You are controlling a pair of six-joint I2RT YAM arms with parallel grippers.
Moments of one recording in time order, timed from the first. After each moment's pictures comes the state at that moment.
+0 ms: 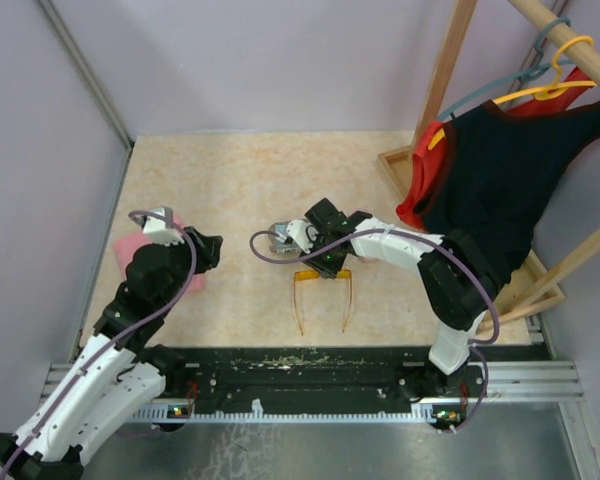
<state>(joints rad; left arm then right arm) -0.52 0.58 0.62 -0.28 -0.31 -0.50 0.73 1.76 1.18 -0.59 -0.16 -0.44</state>
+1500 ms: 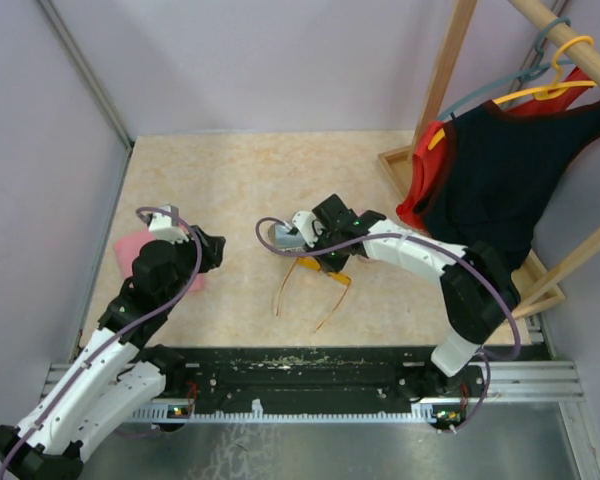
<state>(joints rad) -0.52 0.62 0.62 -0.28 -0.31 -0.50 0.73 1.67 1.17 -0.60 -0.18 -0.34</state>
